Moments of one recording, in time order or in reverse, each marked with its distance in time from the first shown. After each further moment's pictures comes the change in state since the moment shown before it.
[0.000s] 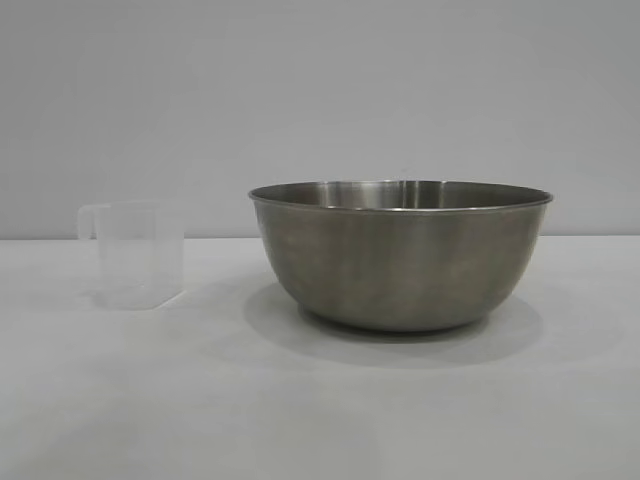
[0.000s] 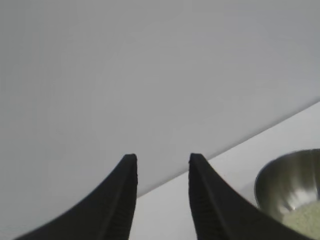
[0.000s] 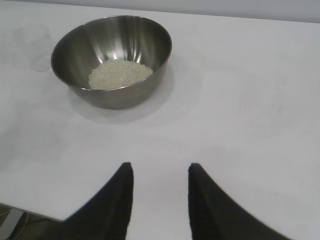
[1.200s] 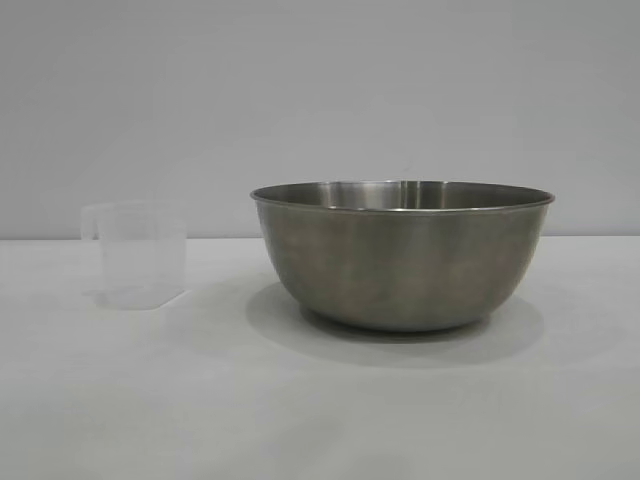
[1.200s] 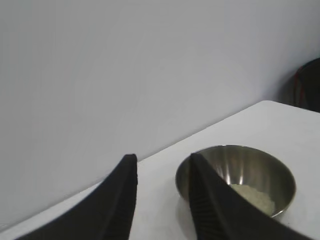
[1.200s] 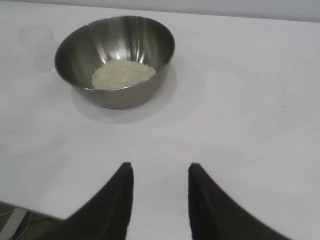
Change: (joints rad) left arm 0.000 -0.165 -0.038 0.475 0.087 -0.014; right arm 0.000 0.000 0.000 0.004 0.000 0.002
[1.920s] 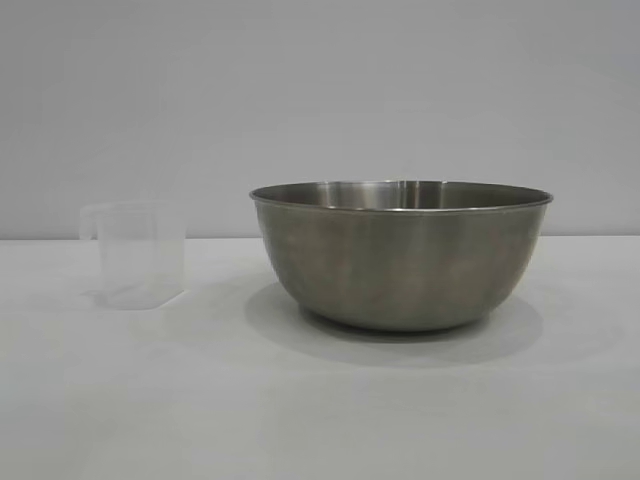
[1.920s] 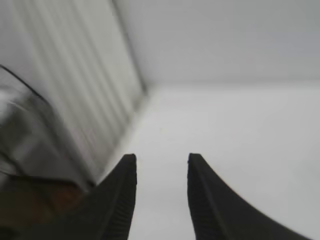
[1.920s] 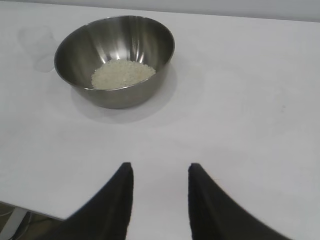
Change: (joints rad) left arm -0.036 -0.298 -0.104 -1.748 0.982 1.252; right arm 0.000 0.000 0.000 0.001 0.000 0.000
